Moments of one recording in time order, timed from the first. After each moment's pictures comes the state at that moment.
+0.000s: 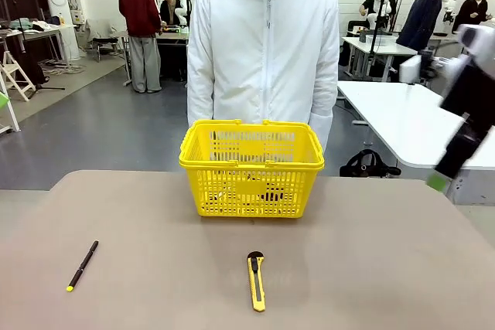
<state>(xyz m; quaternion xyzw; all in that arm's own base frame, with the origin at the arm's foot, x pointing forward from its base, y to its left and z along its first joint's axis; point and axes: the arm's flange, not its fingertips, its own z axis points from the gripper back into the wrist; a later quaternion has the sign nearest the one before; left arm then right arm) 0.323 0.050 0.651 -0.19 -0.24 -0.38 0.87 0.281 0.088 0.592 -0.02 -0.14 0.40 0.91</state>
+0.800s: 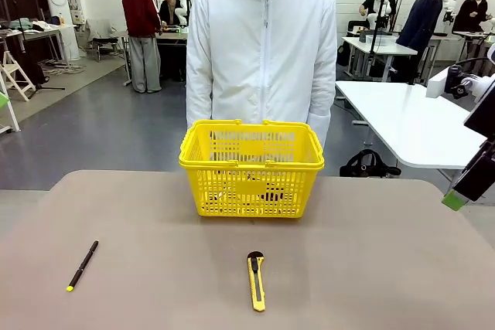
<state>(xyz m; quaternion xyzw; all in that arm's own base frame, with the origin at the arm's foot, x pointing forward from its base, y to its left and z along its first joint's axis) 0.323 0.050 0.651 -0.19 -0.24 -0.38 0.87 0.261 0.070 0.576 0.00 -0.15 0.39 0.91</state>
